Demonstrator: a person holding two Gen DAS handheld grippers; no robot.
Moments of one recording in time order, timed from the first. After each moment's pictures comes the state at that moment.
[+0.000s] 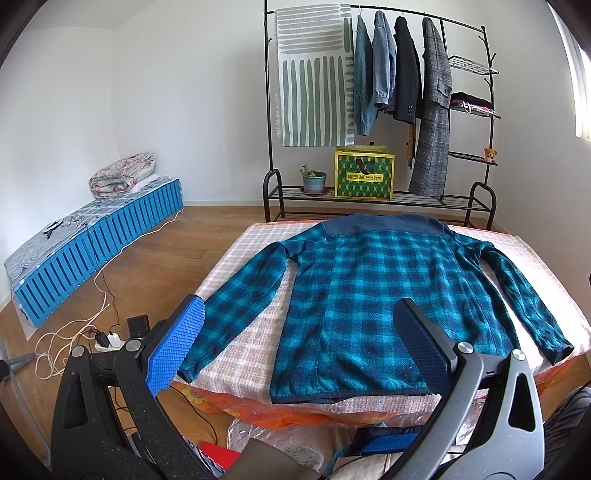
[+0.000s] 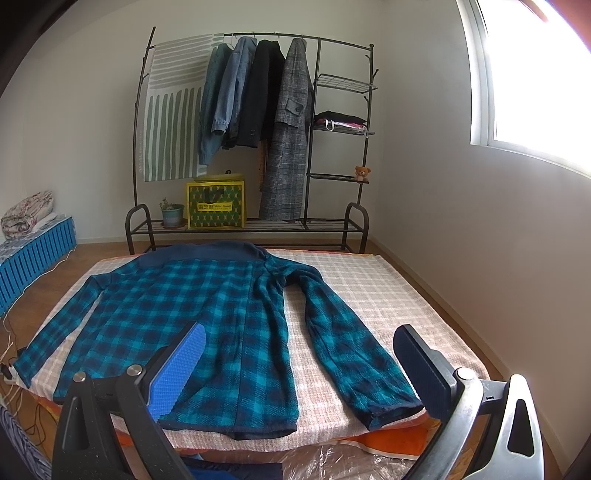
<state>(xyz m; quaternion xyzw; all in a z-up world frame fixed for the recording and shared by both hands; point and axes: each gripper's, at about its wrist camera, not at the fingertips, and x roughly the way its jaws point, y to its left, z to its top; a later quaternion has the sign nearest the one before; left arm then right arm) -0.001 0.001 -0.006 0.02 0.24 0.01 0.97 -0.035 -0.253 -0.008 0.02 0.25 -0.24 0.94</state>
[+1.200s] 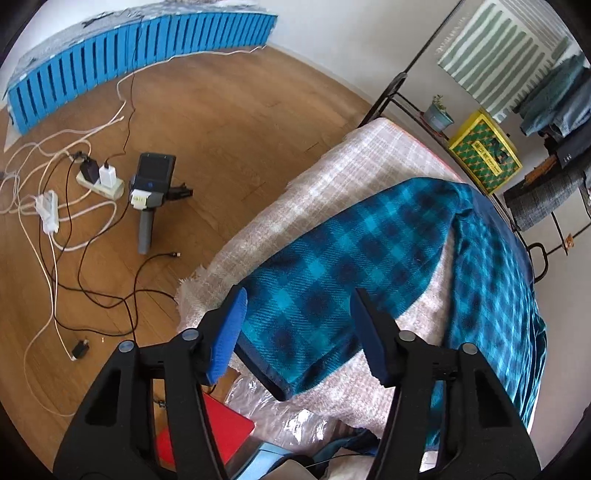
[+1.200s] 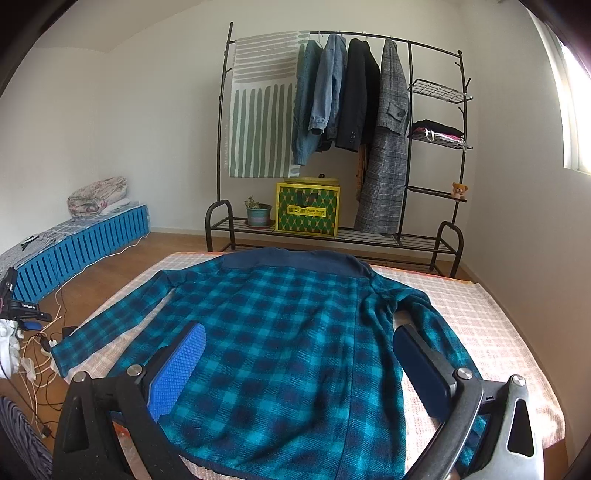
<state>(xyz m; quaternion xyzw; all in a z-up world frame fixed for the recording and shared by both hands) 0.189 0.314 -0.197 -0.27 0.47 0.09 0.84 0.081 -0.193 -0.044 0.00 0.24 -0.07 0.97</state>
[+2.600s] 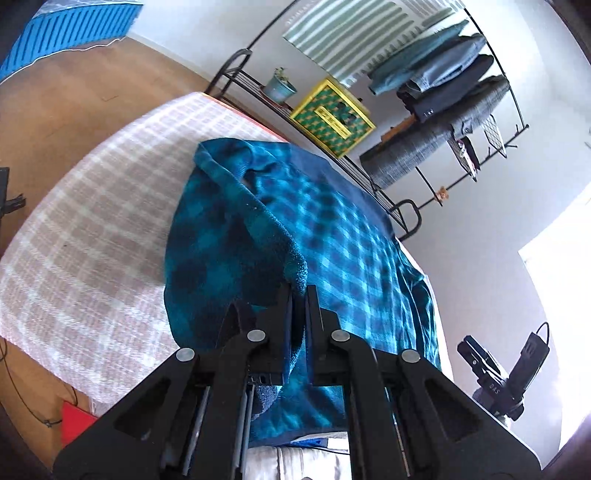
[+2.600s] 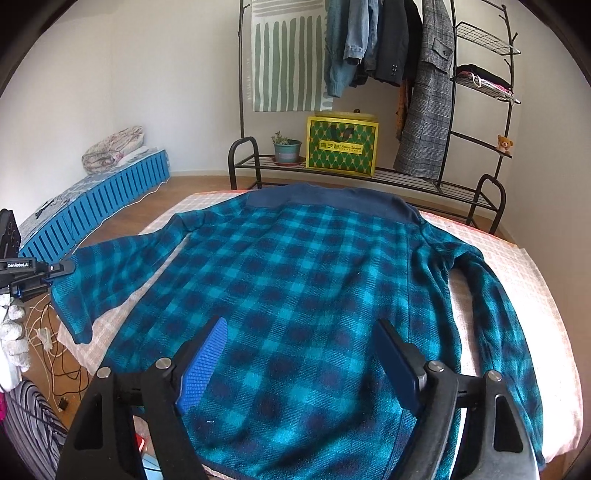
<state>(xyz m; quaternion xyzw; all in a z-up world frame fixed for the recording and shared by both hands) 0.208 0.141 -0.134 -0.29 0.40 -0.20 0.84 0.160 -0.180 -0.096 0.01 0.36 -0.02 0.93</state>
